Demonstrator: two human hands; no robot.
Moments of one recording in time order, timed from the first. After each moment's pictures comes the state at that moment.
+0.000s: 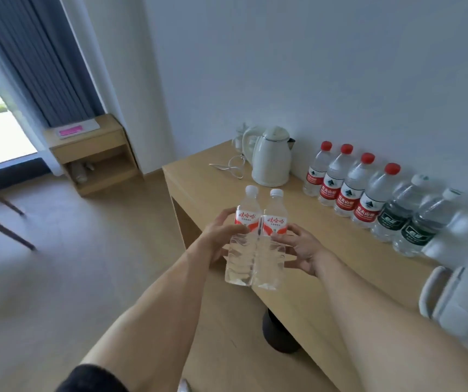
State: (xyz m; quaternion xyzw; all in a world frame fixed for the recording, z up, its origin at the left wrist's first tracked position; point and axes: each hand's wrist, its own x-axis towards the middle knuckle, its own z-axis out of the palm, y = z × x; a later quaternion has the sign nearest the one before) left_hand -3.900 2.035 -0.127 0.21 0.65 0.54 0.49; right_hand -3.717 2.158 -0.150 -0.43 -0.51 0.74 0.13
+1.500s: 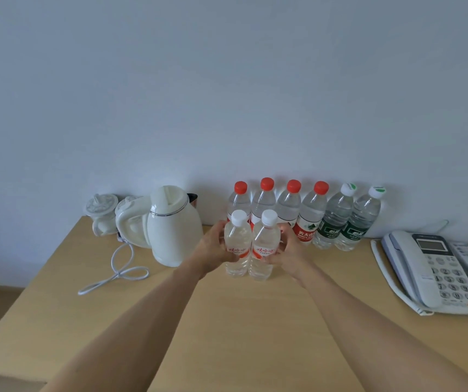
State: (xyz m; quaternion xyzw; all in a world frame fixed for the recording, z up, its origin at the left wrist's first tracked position) left_hand -3.983 2.357 -0.150 0.61 0.51 0.28 0.53; right_hand -3.761 2.322 -0.169 -0.63 -0.49 0.46 0.39
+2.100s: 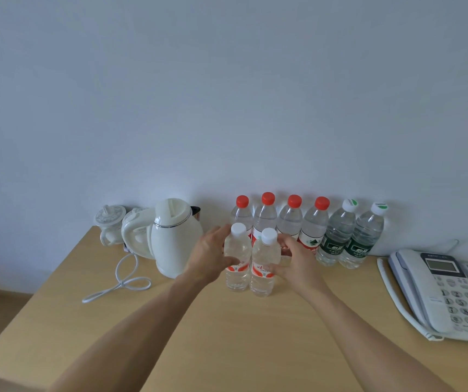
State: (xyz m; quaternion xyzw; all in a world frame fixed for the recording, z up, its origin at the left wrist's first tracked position) left_hand -3.977 2.351 -0.121 0.75 0.54 0.27 0.26; right_hand -3.758 2.304 -0.134 -0.63 -0.62 0.28 0.37
